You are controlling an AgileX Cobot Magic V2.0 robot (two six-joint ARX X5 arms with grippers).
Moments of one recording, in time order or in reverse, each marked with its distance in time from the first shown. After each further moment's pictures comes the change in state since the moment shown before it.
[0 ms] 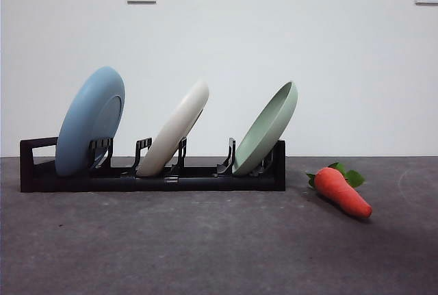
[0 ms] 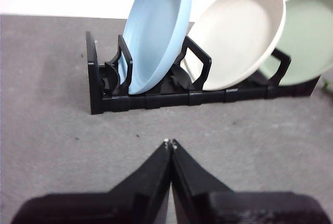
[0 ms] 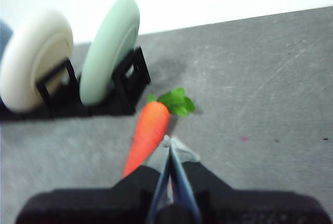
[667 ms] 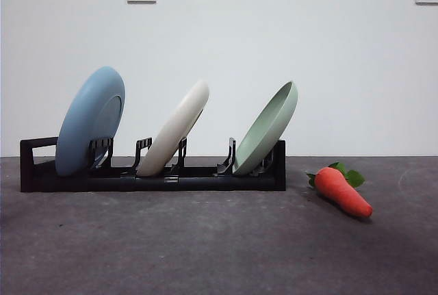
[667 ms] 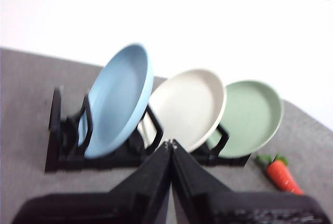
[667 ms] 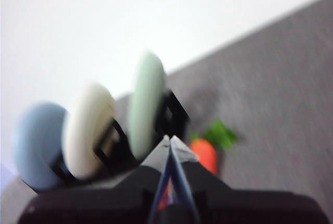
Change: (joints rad) left arm 0.000 0.031 0.253 -0.060 0.079 -0.206; right arm 0.000 0.027 0.105 0.054 -0.027 0.309
